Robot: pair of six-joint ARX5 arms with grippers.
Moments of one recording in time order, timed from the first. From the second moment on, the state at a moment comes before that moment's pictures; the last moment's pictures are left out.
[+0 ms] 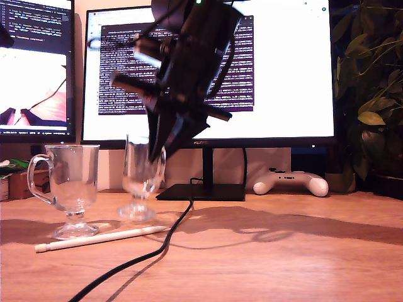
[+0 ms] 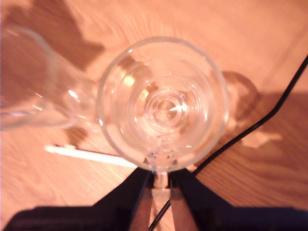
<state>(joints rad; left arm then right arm) 0.01 0.90 0.85 -0.50 0.54 -0.02 0.77 1.97 1.59 -0.66 -0.10 0.13</state>
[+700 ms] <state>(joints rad) 0.00 0.90 0.85 -0.50 0.54 -0.02 0.79 1.97 1.59 -0.66 -0.12 0.13</state>
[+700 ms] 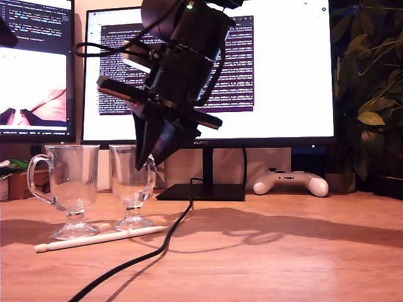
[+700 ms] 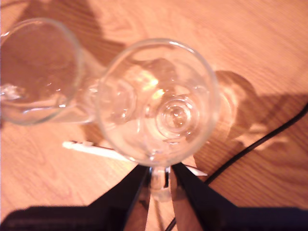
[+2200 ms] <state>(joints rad) 0.00 0.89 0.85 -0.73 0.55 0.04 0.72 1.94 1.73 -0.97 -0.12 0.11</state>
